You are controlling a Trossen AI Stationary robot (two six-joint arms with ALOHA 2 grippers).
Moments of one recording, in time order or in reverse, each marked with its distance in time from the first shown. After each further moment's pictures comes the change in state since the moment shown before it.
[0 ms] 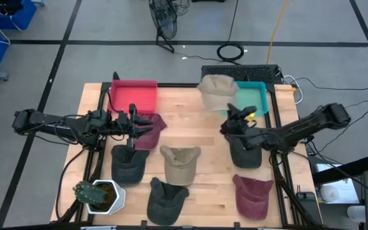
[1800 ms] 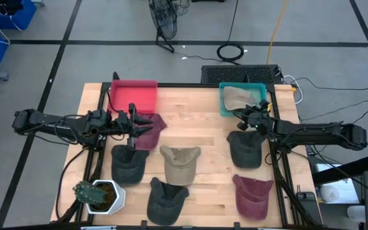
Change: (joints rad) left arm 0.000 0.000 0.000 0.000 -0.024 0.003; right arm -0.569 -0.367 -0.449 -0.552 -0.601 0.833
